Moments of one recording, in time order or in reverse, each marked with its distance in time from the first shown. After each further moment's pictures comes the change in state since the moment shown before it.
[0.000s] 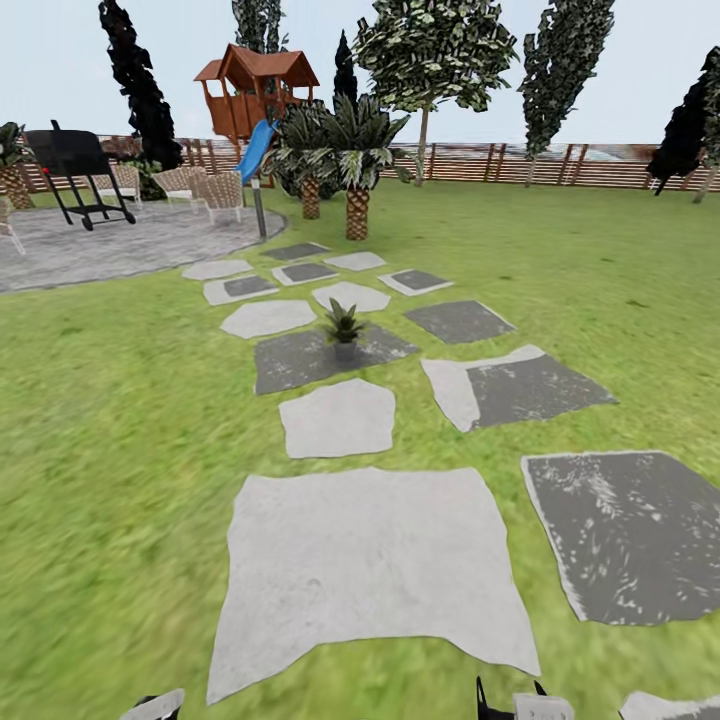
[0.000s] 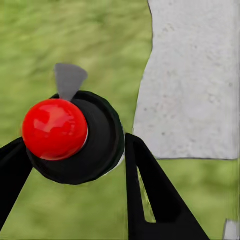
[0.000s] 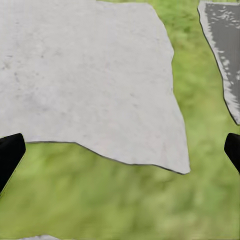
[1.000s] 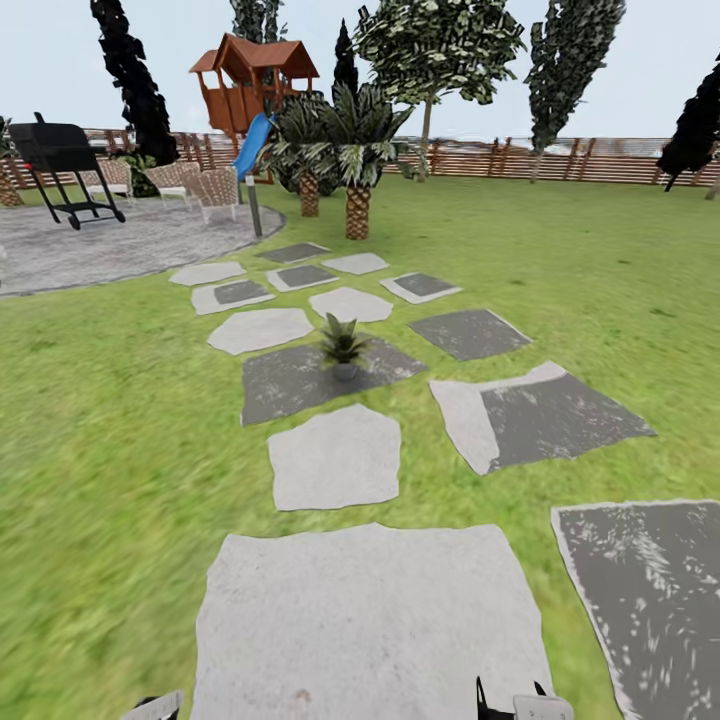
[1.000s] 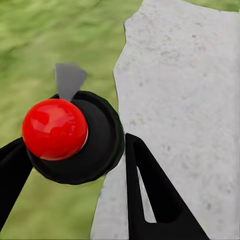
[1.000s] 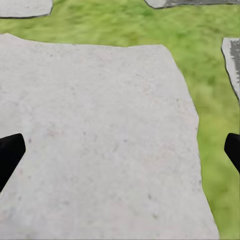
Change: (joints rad) left arm 0.002 0.000 0.000 0.000 0.000 0.000 0.000; right arm 0.000 0.000 0.000 0.000 0.002 0.000 0.000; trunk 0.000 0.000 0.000
